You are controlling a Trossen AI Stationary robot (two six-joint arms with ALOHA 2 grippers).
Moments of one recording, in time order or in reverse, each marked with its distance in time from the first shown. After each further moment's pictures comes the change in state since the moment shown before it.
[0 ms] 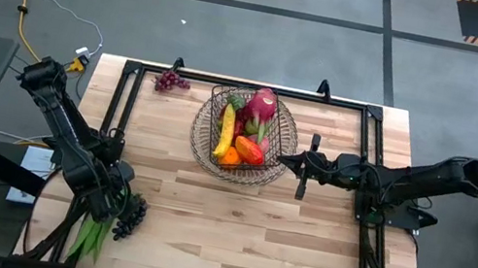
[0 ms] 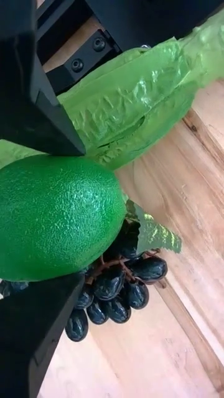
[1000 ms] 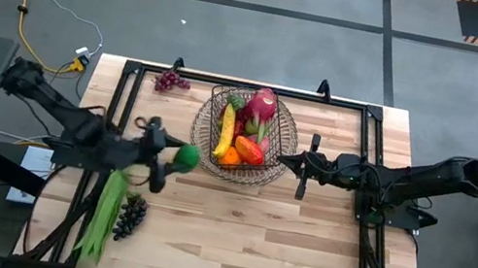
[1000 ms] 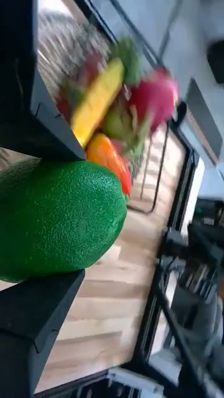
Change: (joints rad) left arm 0.449 -0.244 0.094 0.633 -0.634 1.424; right arm 0.000 0.000 0.000 0.004 0.000 -0.019
